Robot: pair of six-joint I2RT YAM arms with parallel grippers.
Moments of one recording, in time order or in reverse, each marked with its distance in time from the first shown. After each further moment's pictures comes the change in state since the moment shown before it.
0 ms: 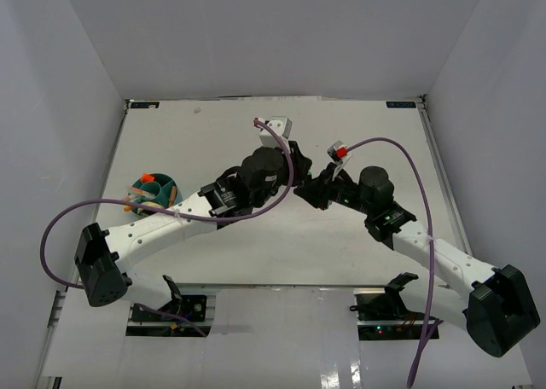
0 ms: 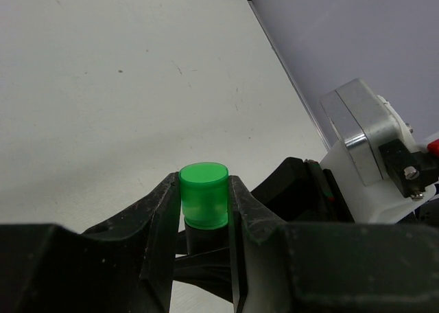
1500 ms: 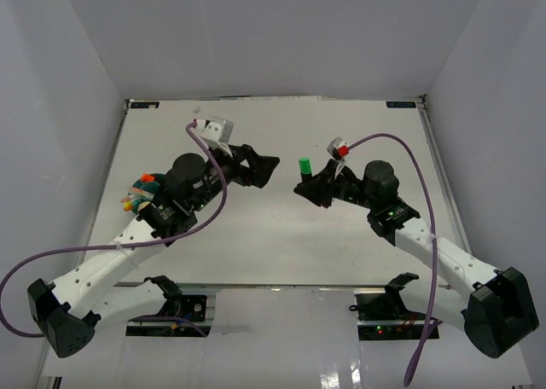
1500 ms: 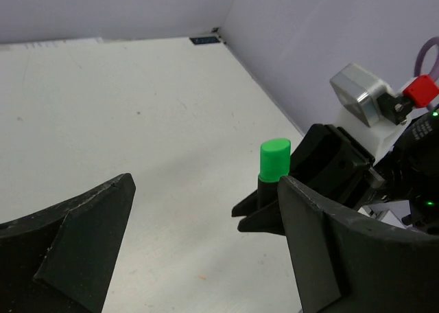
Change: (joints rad) left arm 0.191 -0.388 -0.282 0.090 0.289 0.149; right arm -0.029 -0.019 0.021 -0.009 -0.108 -0.065
